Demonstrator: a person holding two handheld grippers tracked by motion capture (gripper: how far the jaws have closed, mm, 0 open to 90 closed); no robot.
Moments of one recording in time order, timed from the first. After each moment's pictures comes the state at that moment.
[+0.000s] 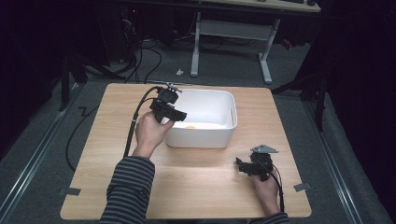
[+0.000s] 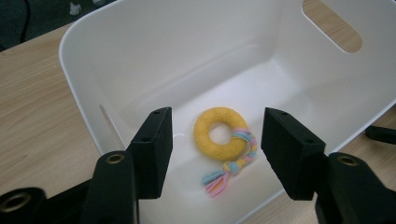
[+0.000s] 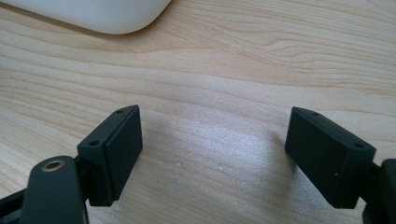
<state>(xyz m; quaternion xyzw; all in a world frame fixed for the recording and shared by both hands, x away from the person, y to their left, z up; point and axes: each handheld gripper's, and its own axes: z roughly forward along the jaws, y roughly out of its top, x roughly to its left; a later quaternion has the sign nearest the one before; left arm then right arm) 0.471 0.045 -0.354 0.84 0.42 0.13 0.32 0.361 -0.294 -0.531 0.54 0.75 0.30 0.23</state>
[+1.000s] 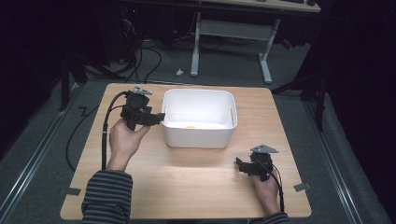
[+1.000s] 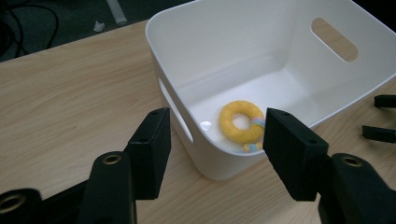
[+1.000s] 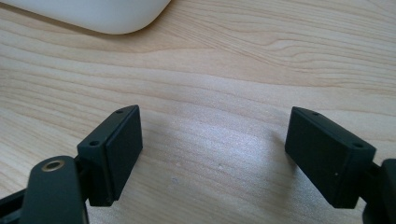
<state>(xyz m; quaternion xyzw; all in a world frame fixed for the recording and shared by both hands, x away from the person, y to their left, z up) 0.435 0.119 -0.343 0.80 0.45 0.15 0.37 0.361 -0.294 -0.531 0.54 0.75 0.30 0.23</state>
